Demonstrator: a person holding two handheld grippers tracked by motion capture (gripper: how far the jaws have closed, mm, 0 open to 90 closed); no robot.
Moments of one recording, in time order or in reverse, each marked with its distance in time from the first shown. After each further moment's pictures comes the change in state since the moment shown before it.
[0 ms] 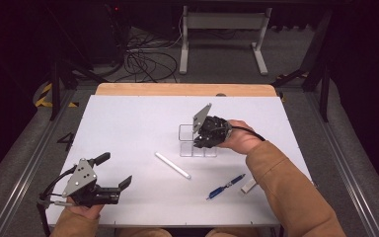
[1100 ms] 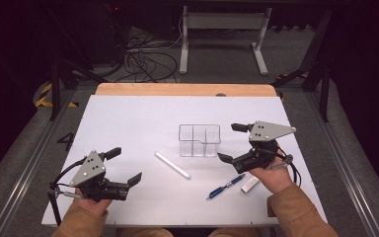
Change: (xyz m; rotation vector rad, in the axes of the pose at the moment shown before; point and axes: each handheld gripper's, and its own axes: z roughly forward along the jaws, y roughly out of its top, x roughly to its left) left arm -0.006 0.026 0.016 -0.006 -0.106 -0.034; right arm 0.089 -0.076 -0.087 -0.638 -0.323 0.327
